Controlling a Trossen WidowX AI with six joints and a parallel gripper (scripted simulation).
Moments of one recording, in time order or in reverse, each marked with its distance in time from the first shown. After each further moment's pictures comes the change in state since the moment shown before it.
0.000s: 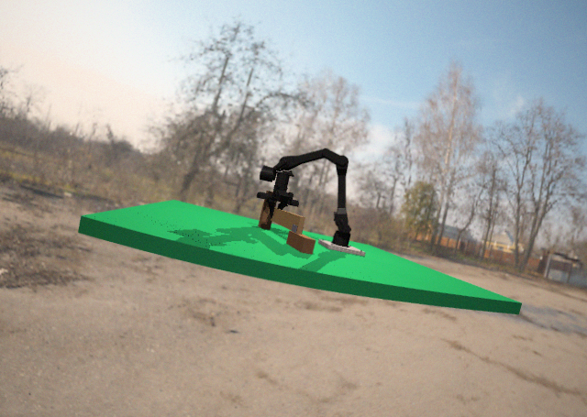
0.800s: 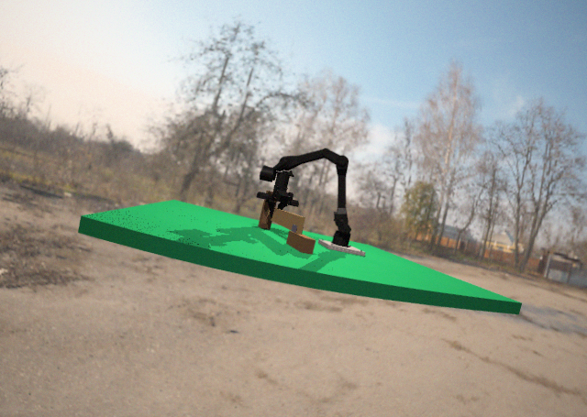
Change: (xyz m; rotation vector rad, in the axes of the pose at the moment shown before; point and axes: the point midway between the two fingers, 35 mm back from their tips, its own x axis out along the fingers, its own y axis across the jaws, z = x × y) arm 0.001 0.000 0.000 0.000 -0.001 -0.002
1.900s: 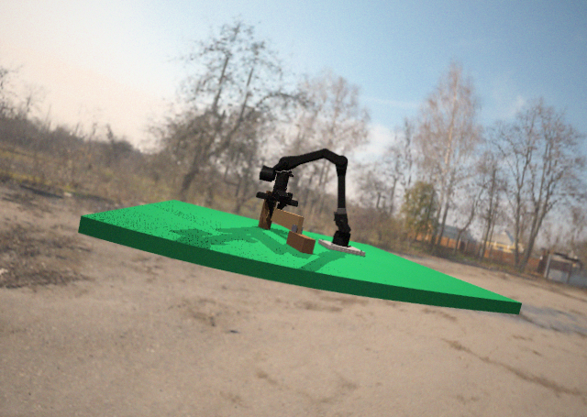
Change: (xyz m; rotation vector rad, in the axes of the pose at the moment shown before) arm 0.001 0.000 -0.009 0.002 0.010 -0.002
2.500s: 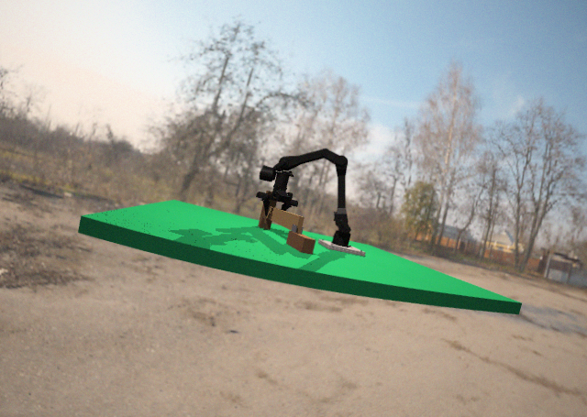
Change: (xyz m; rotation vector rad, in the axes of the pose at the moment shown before) arm 0.000 0.000 -0.001 0.000 0.000 0.001
